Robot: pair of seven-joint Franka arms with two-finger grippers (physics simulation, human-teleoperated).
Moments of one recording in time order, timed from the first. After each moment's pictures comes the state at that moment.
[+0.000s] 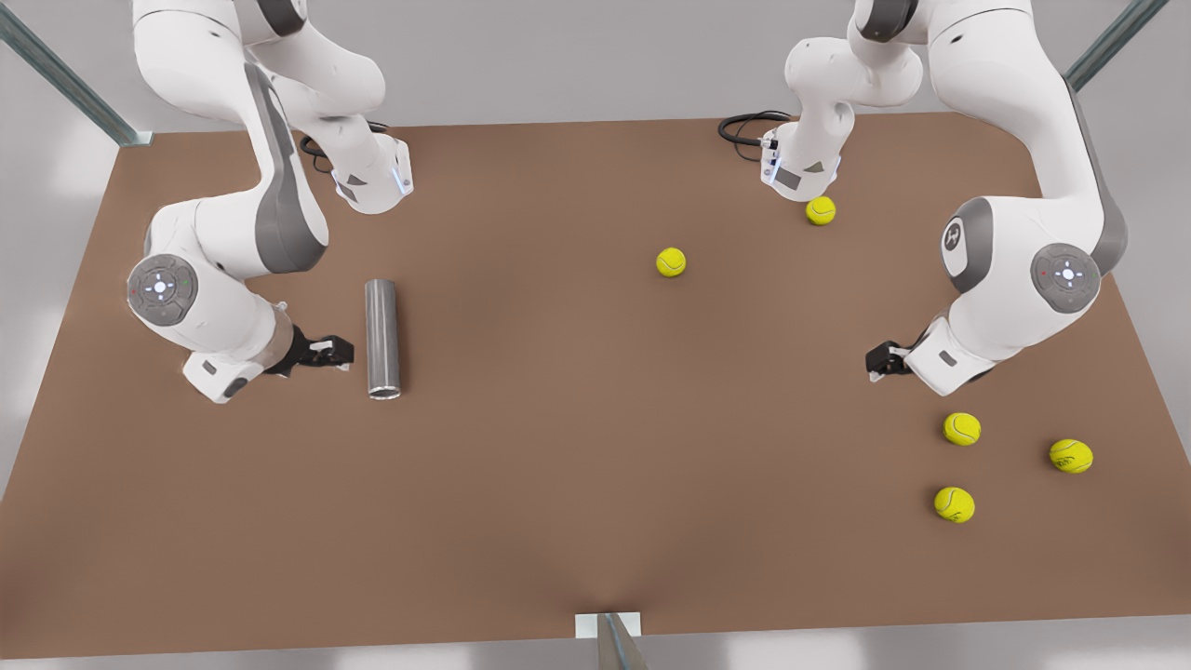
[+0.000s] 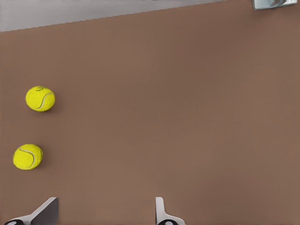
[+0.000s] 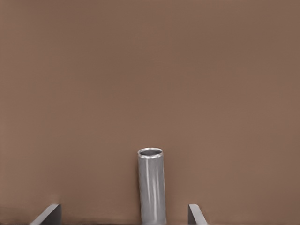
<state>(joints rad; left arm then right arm) -0.23 0.27 0.16 -1.51 -0.05 1.78 0.08 0.07 0.20 0.12 -1.62 0.01 1.71 0.08</state>
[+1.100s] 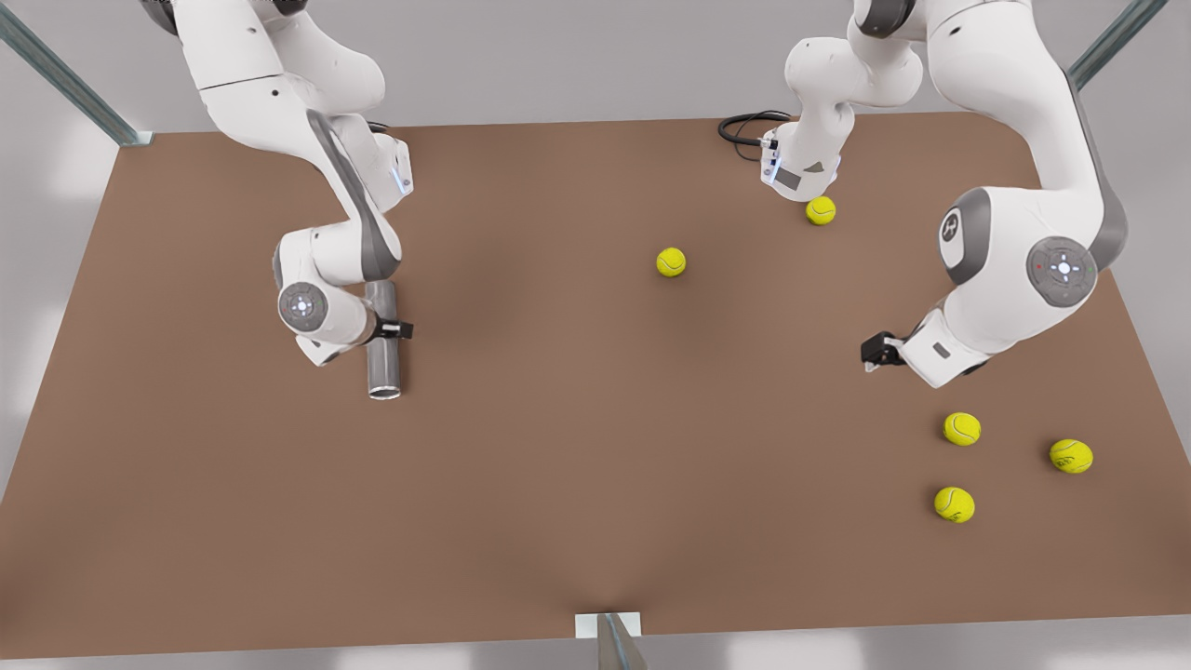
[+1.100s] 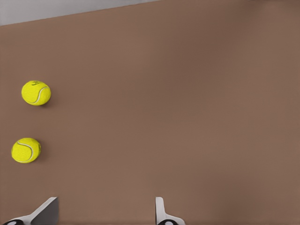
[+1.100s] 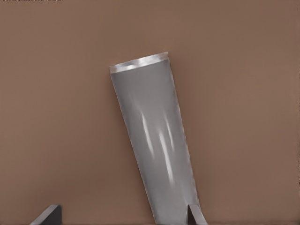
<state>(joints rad) -0.24 0.26 0.15 -1.49 -0.05 1.72 0.08 0.08 0.12 0.11 -2.30 0.05 2.14 0.30</state>
